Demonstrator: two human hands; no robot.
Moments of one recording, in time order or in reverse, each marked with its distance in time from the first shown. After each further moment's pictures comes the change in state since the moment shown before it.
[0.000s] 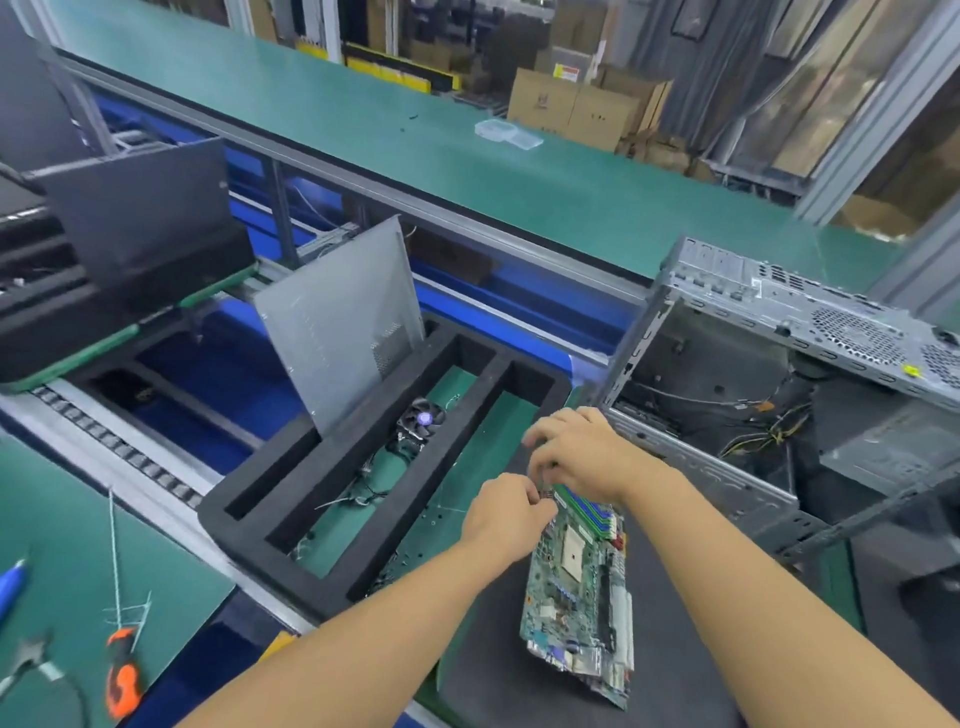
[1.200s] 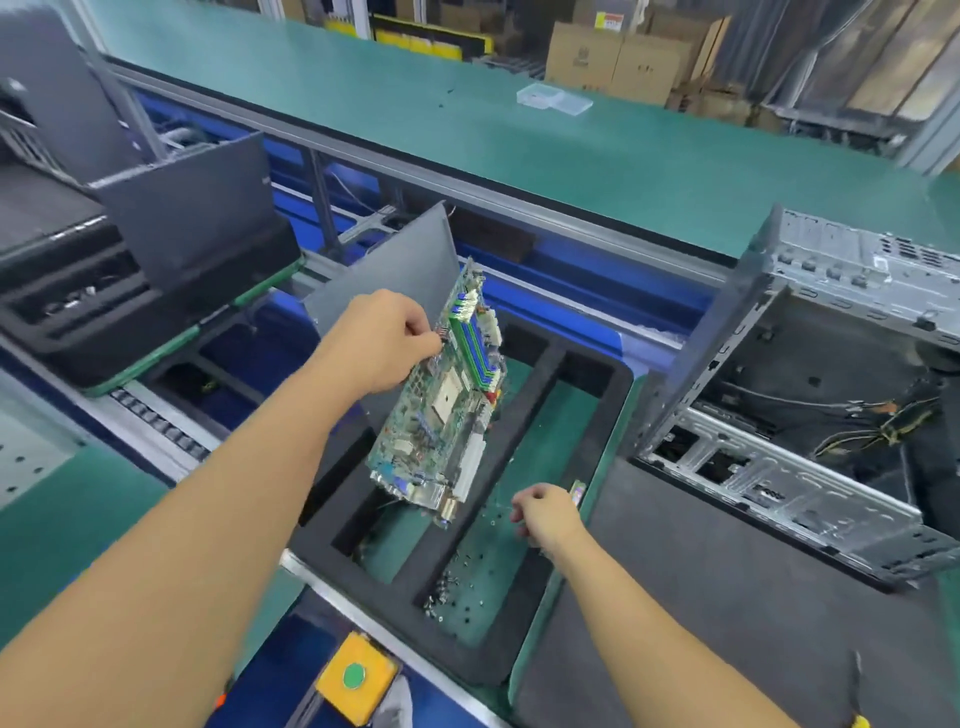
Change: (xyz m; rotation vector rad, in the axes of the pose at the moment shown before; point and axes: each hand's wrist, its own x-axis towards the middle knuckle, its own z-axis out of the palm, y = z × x) left_hand 0.024 -0.006 -0.255 0.373 0.337 0.194; right_hand 0.102 -0.102 0.128 1.483 0.114 0.870
